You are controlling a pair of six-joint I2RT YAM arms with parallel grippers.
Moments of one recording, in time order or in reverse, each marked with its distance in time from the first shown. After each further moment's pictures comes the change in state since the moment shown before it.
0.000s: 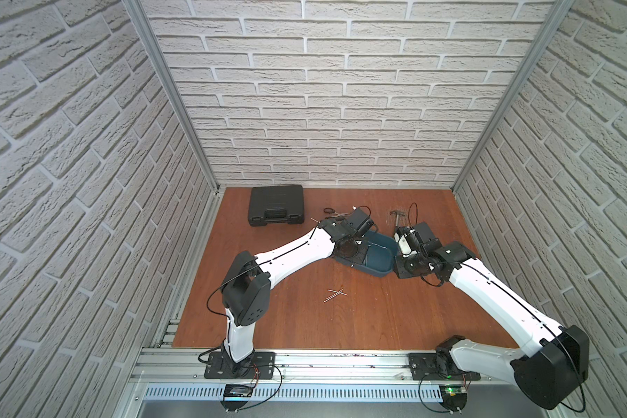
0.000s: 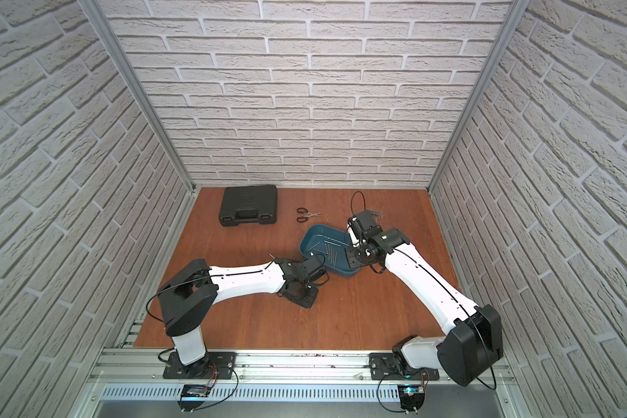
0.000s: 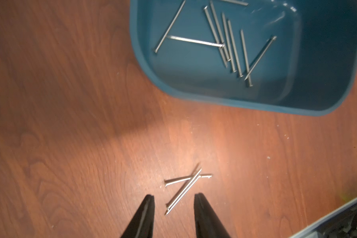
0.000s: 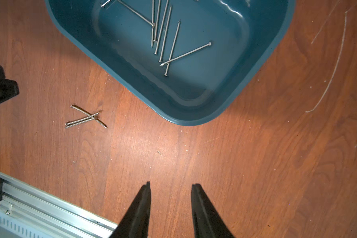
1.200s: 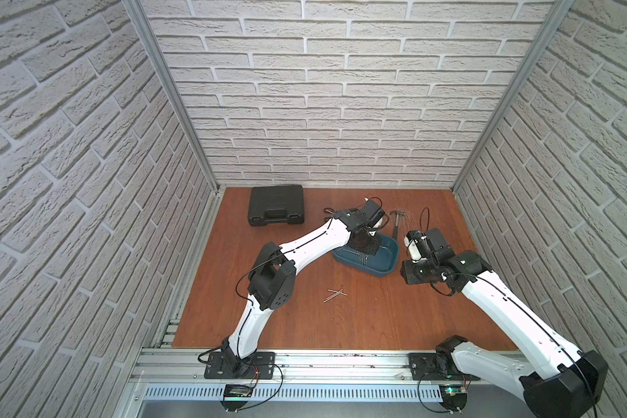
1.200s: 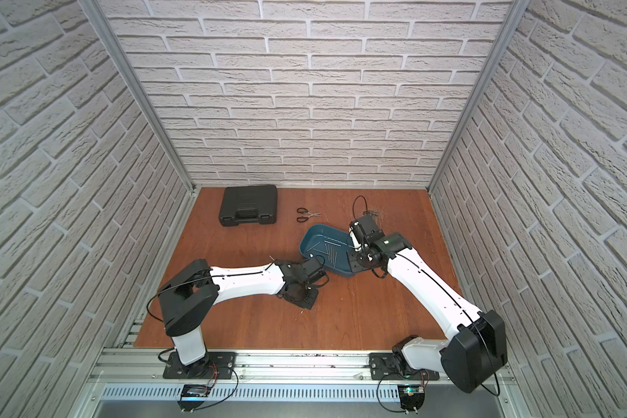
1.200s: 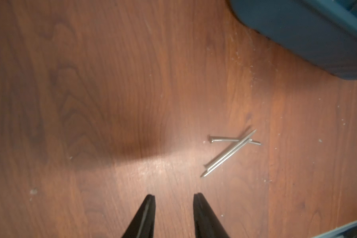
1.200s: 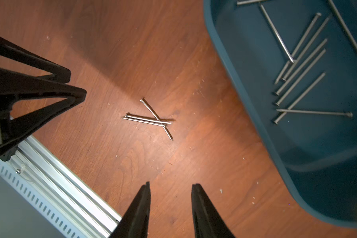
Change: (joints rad) left arm -0.005 -0.011 -0.022 0.022 0.005 -0.008; right arm 0.000 -0.036 -0.058 0.007 0.000 0.012
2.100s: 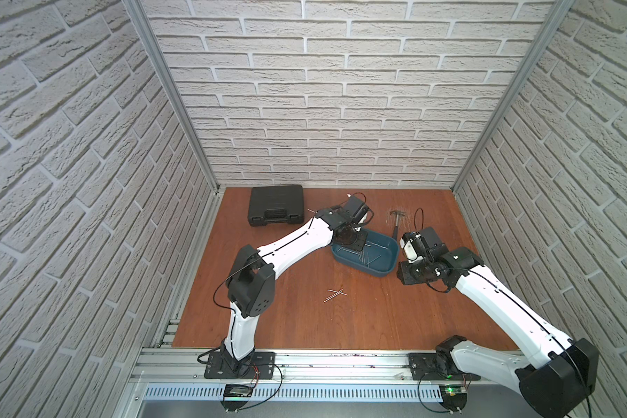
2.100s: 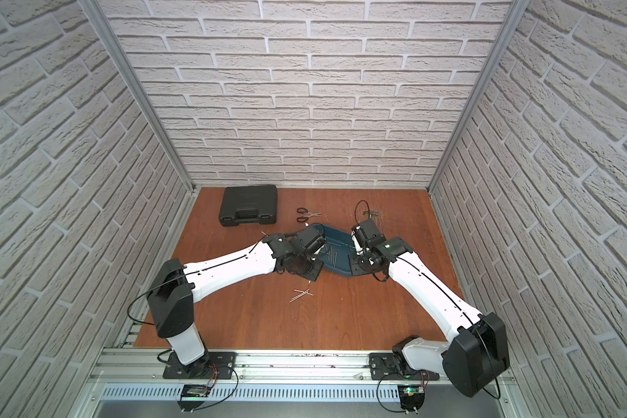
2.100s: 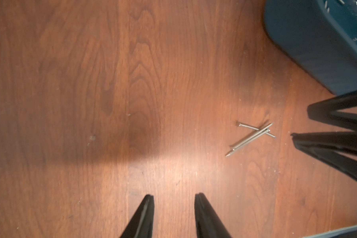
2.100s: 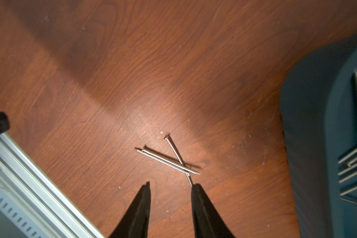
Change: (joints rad) left arm 0.101 -0.046 0.332 -0.150 -0.034 0.132; right arm -0.018 -0.036 -0.070 0.030 -0.026 0.039
